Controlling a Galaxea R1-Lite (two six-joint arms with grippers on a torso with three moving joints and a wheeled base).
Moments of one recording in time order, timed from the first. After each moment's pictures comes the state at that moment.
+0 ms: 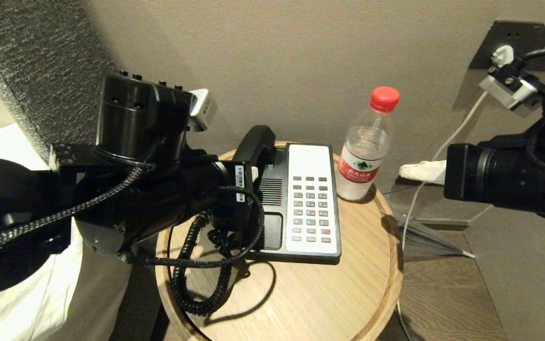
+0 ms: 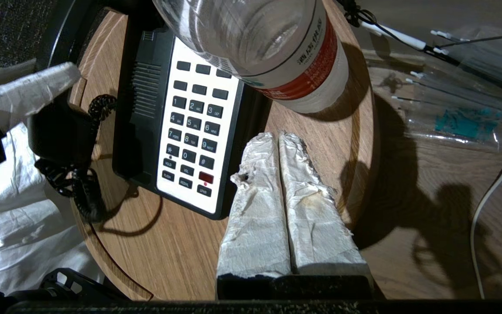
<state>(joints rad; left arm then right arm) -0.79 1.56 -1.11 -0.11 0.35 -0.31 0.63 1.35 -1.06 0.11 -0.09 0.40</state>
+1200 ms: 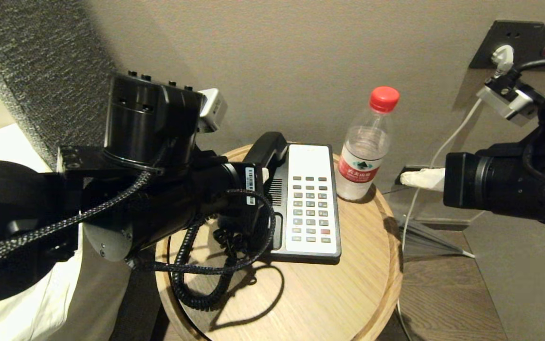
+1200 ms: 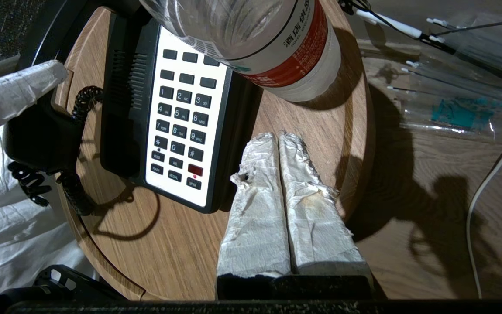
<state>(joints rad) -0.83 1.57 -1.11 -0.12 0.34 -0.32 0.62 1.35 -1.04 0.11 -0.09 0.40</state>
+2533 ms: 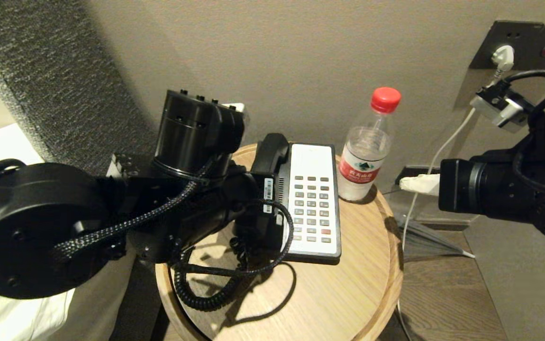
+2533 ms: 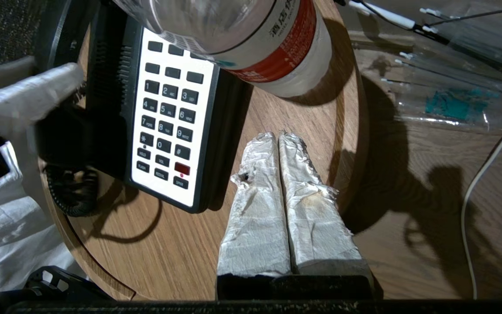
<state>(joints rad) -0.87 1.66 -1.16 -0.10 0.42 -0.30 0.61 1.37 -1.02 0.11 -0.09 0.40</state>
